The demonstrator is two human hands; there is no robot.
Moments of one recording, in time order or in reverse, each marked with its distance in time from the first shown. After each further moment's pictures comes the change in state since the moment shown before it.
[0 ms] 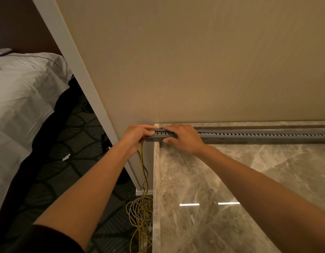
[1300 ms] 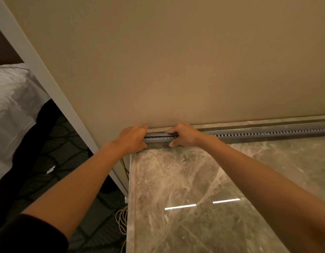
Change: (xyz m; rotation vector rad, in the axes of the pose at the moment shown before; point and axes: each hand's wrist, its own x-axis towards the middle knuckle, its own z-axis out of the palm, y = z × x) left_hand -0.014 0.028 0.047 1.502 -0.089 0.470; right_hand -0.015 0.064 -0.045 0.087 -0.268 0.164
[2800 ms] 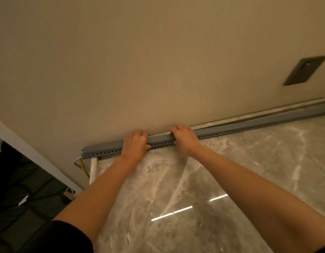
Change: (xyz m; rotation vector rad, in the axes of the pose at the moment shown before) left_hand 0.048 0.109 0.014 -0.032 0.192 0.020; right_hand -0.048 0.089 -0.014 -0.312 0.307 0.236
